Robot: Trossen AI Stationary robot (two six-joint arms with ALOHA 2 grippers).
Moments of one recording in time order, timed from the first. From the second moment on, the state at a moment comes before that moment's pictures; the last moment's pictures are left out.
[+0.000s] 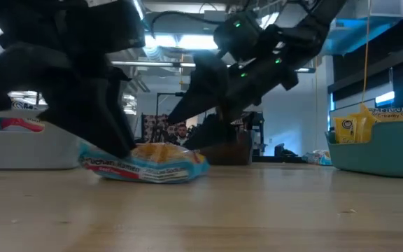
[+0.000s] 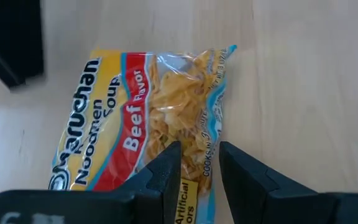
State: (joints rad) left arm -0.55 1.78 0.96 -0.31 -0.51 -0.42; right arm -0.01 1.94 1.01 0.32 -0.19 0.53
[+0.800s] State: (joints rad) left arm -0.55 1.82 0.96 -0.29 -0.54 -0.41; right arm 0.01 2.08 1.14 0.21 -0.41 0.55
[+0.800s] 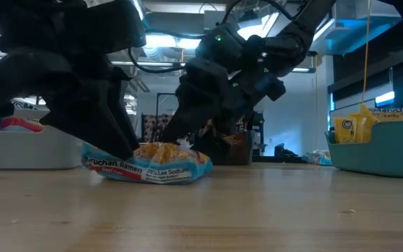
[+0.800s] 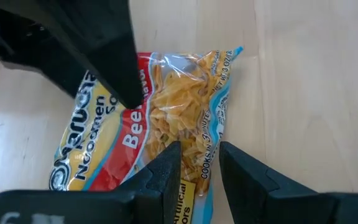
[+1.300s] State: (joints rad) left arm -0.56 1.82 0.96 -0.27 -0.51 -0.41; right arm 0.02 2.08 1.14 0.36 -0.49 0.56
